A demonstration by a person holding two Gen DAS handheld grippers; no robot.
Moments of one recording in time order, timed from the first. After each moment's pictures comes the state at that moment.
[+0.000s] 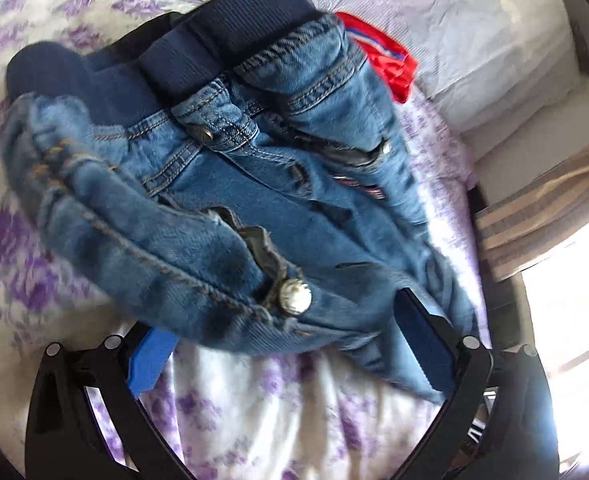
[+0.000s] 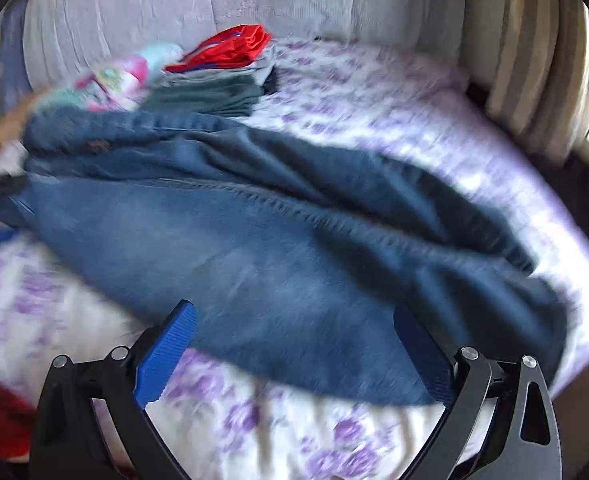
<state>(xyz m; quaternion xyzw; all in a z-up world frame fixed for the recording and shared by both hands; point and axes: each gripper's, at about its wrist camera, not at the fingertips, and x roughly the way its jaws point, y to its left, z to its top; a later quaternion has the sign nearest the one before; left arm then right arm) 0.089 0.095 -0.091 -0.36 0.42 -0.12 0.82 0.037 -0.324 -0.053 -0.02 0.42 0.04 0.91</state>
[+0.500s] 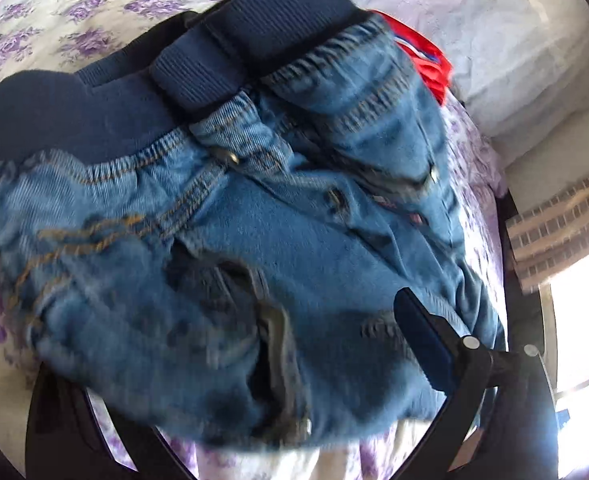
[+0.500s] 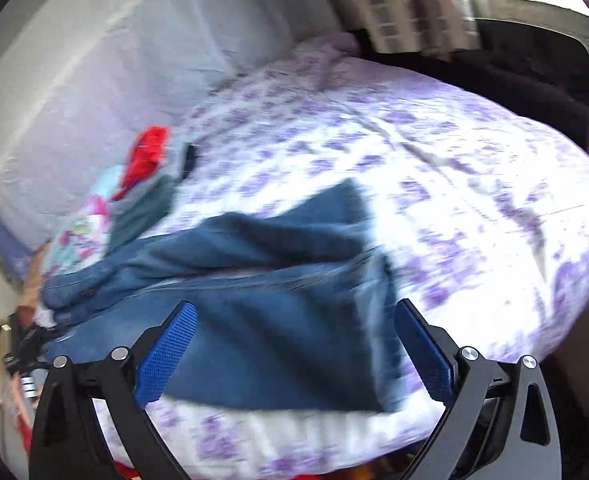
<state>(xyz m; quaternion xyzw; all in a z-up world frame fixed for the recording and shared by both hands) 0.128 0.090 -0.089 -0.34 0.45 -0.04 0.82 0.018 -0.504 -0.016 0.19 0.37 -0.03 0.91</state>
